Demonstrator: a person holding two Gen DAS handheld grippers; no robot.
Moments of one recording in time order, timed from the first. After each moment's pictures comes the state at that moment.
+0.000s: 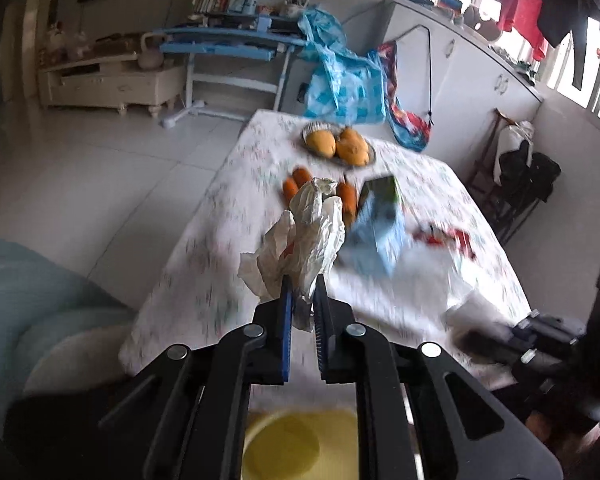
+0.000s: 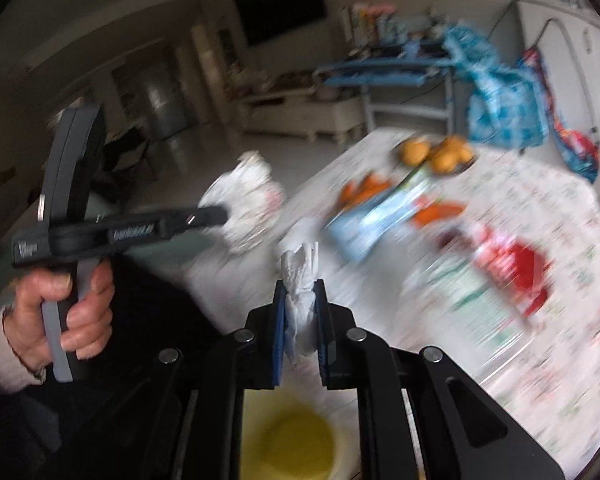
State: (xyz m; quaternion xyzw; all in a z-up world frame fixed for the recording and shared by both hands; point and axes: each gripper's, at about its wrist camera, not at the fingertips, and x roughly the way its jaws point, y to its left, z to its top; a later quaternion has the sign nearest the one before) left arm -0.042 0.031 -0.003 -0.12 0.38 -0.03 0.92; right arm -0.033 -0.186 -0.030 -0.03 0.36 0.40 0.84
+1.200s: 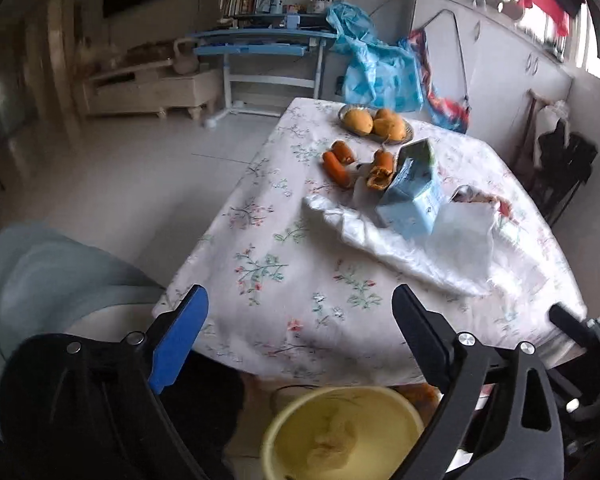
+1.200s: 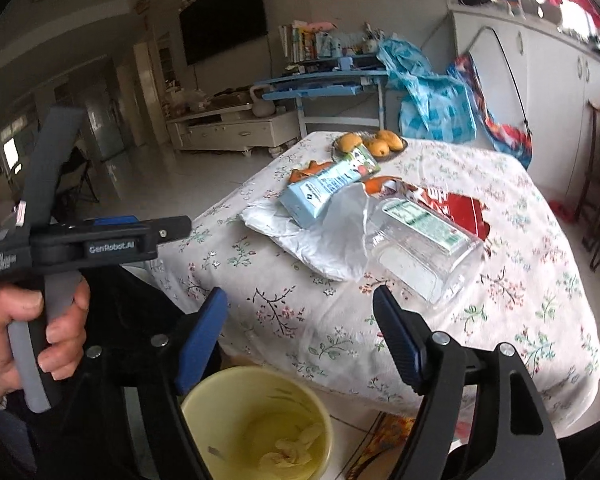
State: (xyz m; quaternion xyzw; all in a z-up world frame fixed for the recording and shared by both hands) left arm -0.069 0.023 -0.018 -0.07 0.37 0.05 0.92; right arm -0.077 -0.210 -0.038 -0.02 0.31 0.25 0.92
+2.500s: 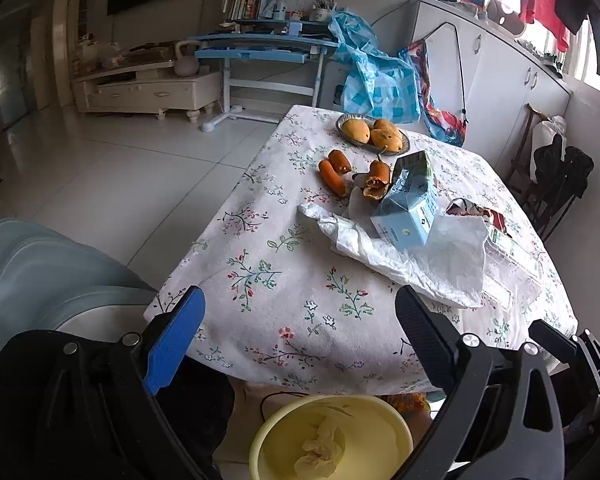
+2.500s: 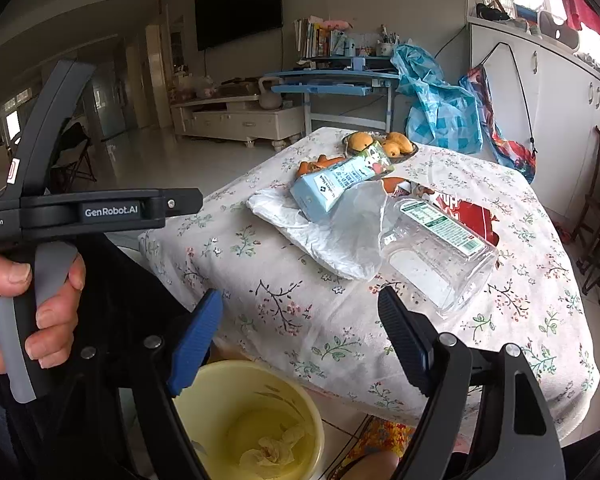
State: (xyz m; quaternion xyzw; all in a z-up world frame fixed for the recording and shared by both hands) left arm -0.066 0.019 -0.025 -0.08 0.37 0.05 0.93; right arm -0.078 -0.195 -0.046 -0.06 0.31 0.25 0.91
